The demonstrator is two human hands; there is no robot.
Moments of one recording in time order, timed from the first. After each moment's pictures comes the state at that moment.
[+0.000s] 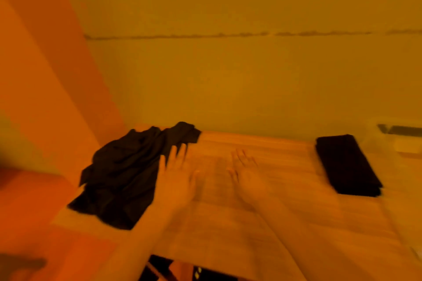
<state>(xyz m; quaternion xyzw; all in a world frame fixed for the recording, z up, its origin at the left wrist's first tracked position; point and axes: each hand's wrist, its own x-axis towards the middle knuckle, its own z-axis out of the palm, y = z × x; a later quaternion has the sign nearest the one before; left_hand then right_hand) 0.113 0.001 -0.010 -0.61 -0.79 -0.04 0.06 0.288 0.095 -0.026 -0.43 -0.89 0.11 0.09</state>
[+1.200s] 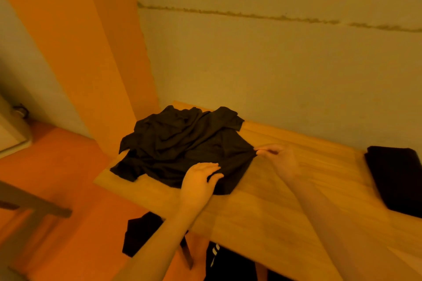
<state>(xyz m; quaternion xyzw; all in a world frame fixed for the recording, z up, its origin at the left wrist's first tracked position) 0.085 -0.041 -0.060 -0.53 -0.75 -0.39 -0.09 0.240 0.103 -0.013 -0.46 -0.73 0.42 0.28</state>
